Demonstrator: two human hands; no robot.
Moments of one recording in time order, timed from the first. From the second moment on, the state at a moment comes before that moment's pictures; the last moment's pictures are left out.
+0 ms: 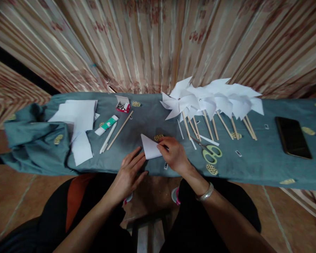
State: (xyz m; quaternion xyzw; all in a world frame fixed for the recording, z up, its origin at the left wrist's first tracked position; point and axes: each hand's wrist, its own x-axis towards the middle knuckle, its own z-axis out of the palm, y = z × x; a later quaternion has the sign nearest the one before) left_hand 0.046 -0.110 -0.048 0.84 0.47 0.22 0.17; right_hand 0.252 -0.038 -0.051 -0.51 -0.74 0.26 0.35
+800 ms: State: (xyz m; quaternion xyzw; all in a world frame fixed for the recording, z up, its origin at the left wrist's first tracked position) left_hand 0.056 -0.096 -0.048 0.84 0.50 0.18 0.14; right_hand 0.243 -0.031 -0.045 -0.52 -0.77 0.19 0.30
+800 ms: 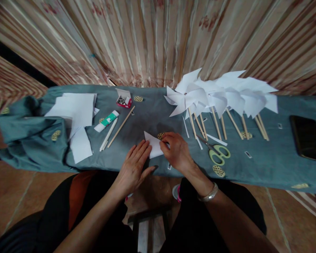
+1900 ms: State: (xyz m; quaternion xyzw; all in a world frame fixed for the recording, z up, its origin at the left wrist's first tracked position) left_hand 0.056 -0.093 -0.046 0.84 0.50 0.17 0.12; right_hand 0.230 -0.059 -0.039 -0.53 -0.80 0.10 0.27
